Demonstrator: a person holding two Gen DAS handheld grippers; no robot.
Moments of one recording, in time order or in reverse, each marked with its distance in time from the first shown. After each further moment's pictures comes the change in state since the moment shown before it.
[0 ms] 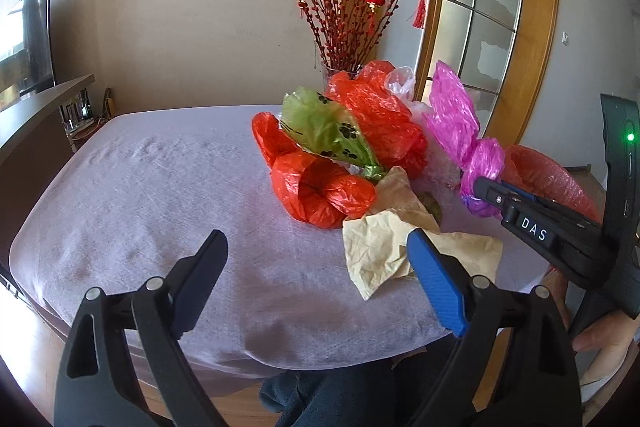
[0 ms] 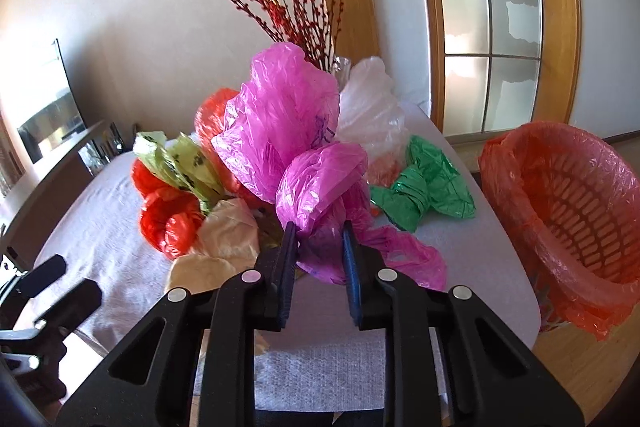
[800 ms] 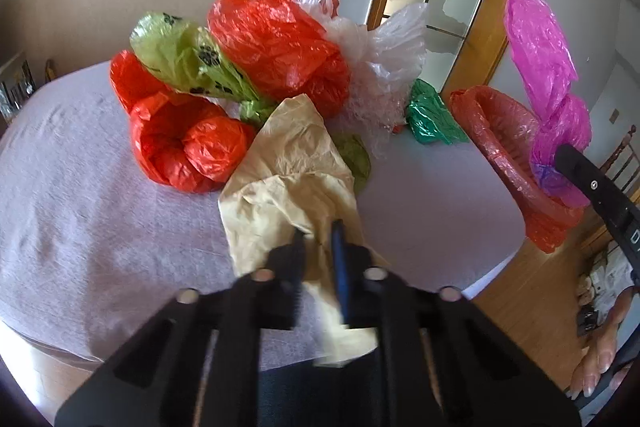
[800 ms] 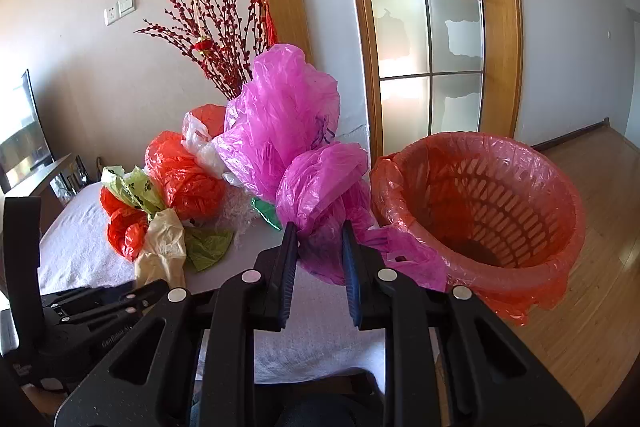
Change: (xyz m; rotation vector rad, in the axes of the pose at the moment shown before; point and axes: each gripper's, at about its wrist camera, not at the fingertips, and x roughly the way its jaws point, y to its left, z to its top) left arm 0.071 -0.062 -0.003 0.012 0.236 -0.179; right arm -0.062 -0.061 -0.011 0.064 -0.103 -0.165
